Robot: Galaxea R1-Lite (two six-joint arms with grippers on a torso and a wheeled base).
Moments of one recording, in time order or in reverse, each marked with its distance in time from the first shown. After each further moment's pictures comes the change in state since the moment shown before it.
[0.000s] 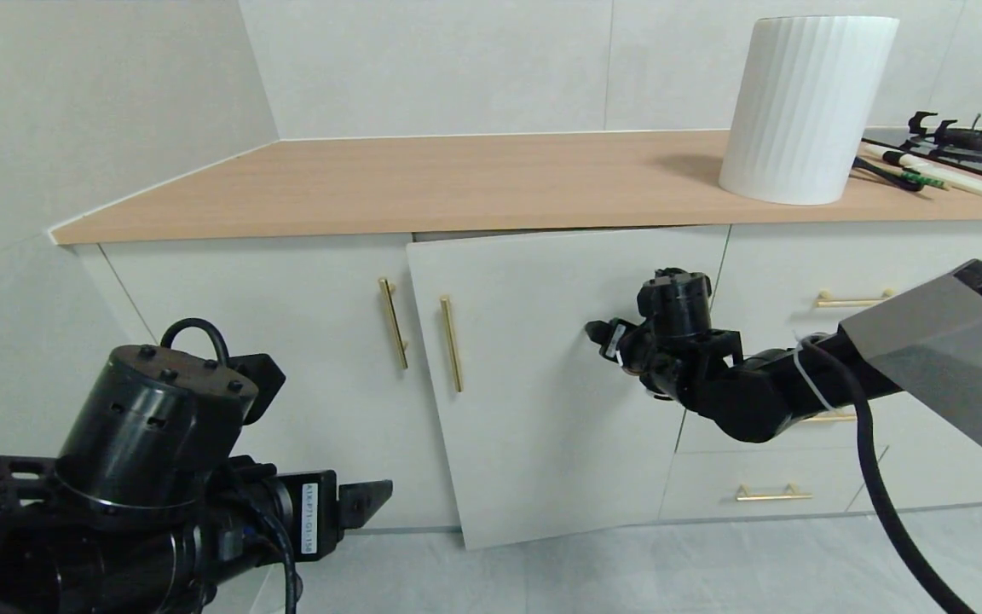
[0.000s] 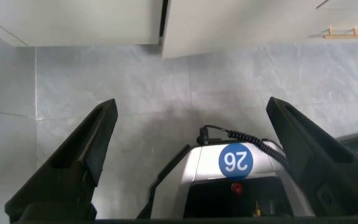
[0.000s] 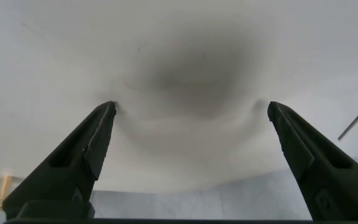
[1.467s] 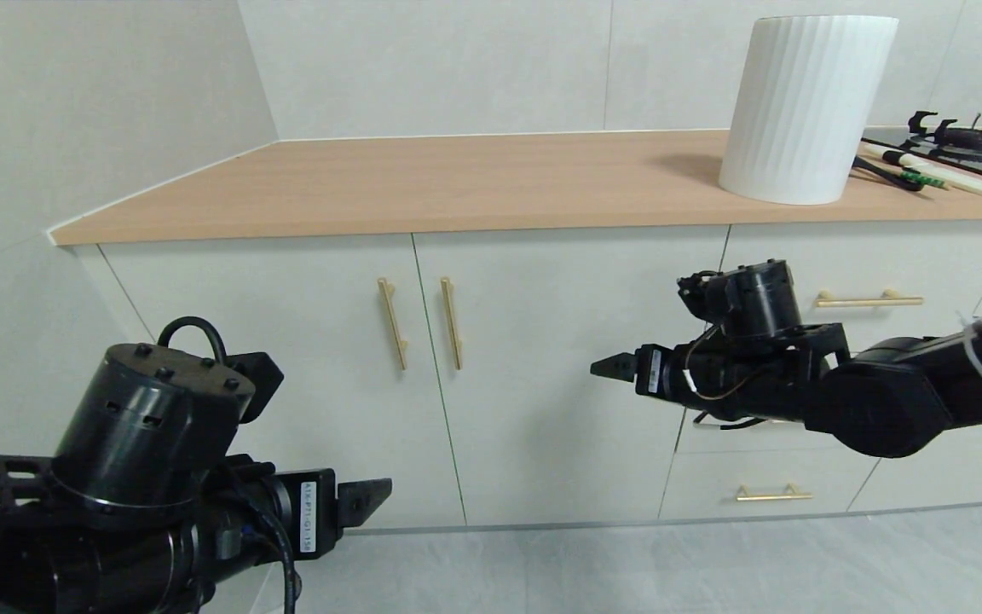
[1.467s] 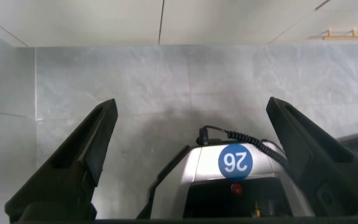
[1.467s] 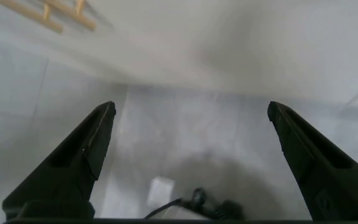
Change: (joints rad) left arm 0.003 -0.006 0.000 -0.001 0.000 0.001; right arm -0.010 -0.299 0.260 0.191 0.416 -0.093
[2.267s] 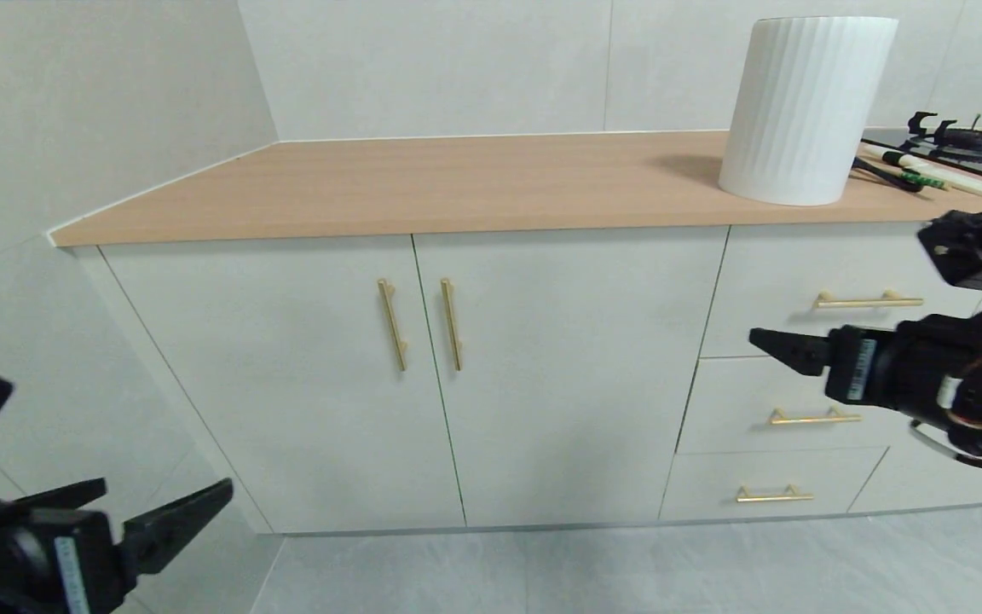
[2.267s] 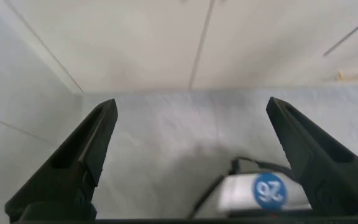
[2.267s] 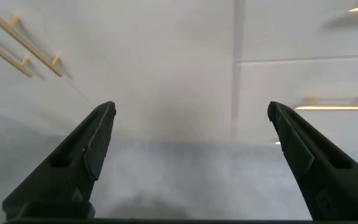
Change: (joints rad) left arm 0.146 -0.466 0.155 0.002 0.041 0.257; right arm -0.008 -0.600 0.364 -0.005 -0.356 -0.240
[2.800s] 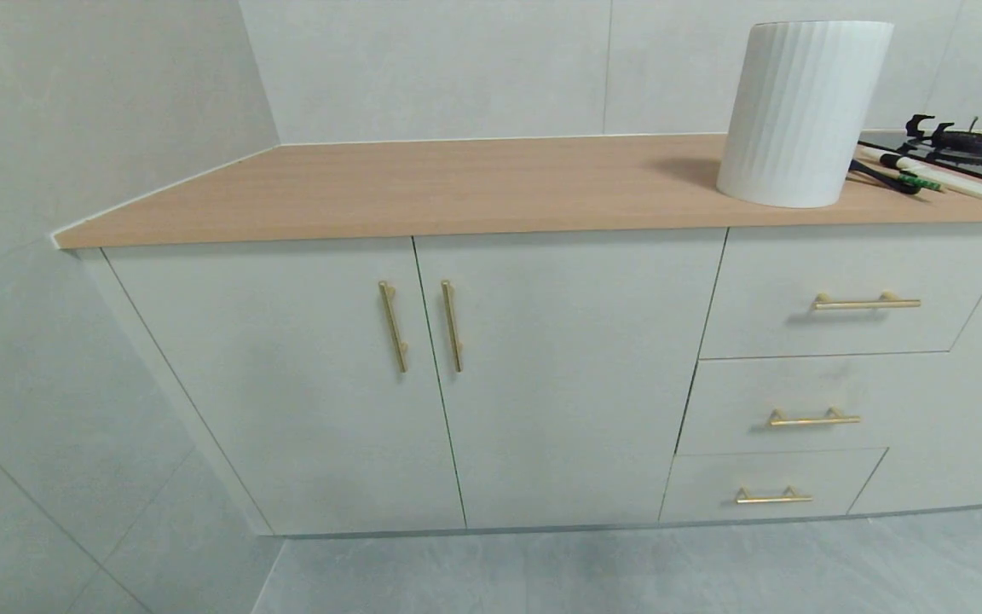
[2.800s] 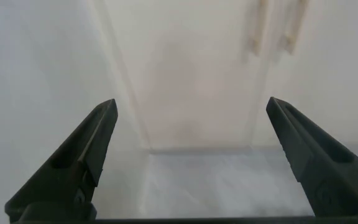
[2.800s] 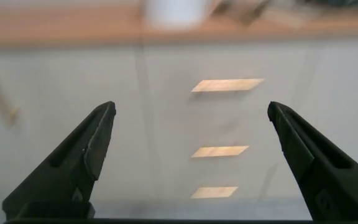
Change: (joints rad) left arm 0.238 -0.587 0.157 0.005 -0.006 0.355; right arm -0.236 -0.731 0.303 0.010 -0.010 -0.323
